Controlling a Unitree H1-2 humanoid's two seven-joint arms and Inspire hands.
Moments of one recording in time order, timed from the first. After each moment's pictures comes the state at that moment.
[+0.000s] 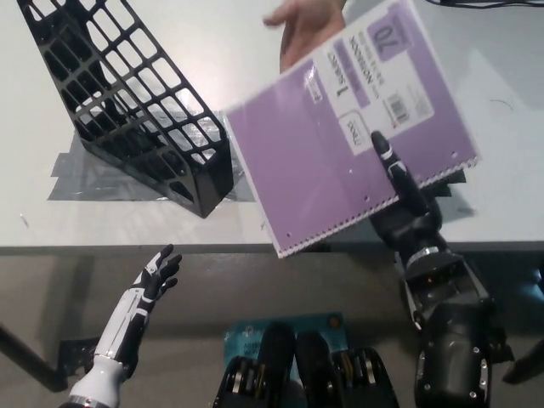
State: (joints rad) left_arm -0.04 0.19 -0.04 0.01 0.02 -0.12 -0.14; right_arm -0.52 0.28 -0.40 0.15 0.86 0.45 -0.18
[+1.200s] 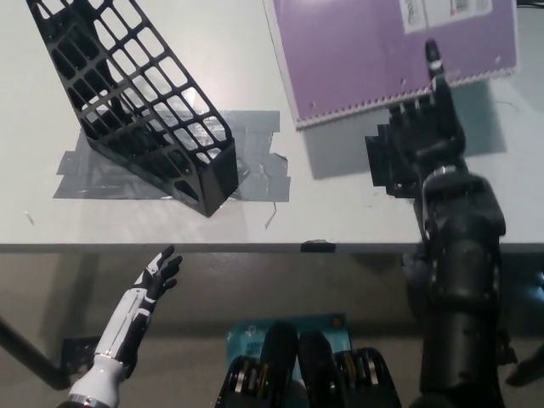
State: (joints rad) left_arm -0.04 0.19 -0.05 0.01 0.04 -0.11 -0.14; right_arm -0.79 0.18 -0.56 0.42 0.93 0.30 -0.16
